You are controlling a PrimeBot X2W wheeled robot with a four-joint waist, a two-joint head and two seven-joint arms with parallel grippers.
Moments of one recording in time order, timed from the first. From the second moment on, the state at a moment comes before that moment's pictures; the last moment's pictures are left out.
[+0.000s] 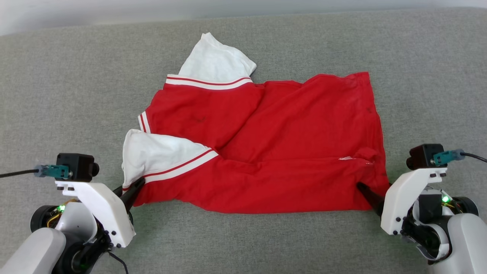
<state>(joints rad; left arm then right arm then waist) -0.23 0.67 -0.41 -0.05 -0.97 0.12 0.37 -0.24 -0.14 0.03 0.19 0.40 0.13 0.70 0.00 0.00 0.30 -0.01</state>
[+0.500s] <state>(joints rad) -0.19 0.64 -0.42 -0.01 -0.99 0.11 0.33 -0.26 -0.21 0.12 0.21 0.46 0.13 0.70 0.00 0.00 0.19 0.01</state>
